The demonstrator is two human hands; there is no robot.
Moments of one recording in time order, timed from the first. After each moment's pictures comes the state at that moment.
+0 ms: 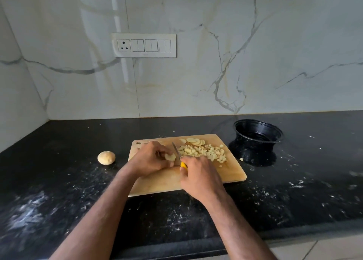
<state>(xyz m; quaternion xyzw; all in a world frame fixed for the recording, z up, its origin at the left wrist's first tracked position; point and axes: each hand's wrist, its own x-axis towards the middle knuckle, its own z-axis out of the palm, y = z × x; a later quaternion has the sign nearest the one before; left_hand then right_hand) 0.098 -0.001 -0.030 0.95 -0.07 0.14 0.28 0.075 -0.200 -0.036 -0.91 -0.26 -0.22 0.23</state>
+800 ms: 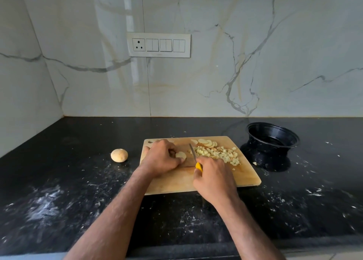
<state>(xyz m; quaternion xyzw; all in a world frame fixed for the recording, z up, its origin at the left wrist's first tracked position) 0.102 -0.008 -0.033 0.95 0.03 0.18 0.26 0.074 -0.195 -0.038 -0.93 -0.21 -0.20 0.23</state>
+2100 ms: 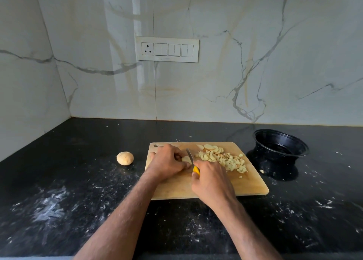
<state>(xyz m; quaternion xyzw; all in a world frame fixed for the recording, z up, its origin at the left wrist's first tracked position) 0.102 -0.010 -0.030 0.93 0.05 0.16 0.31 0.079 -0.175 -0.034 -0.93 -0.23 -0.18 0.23</state>
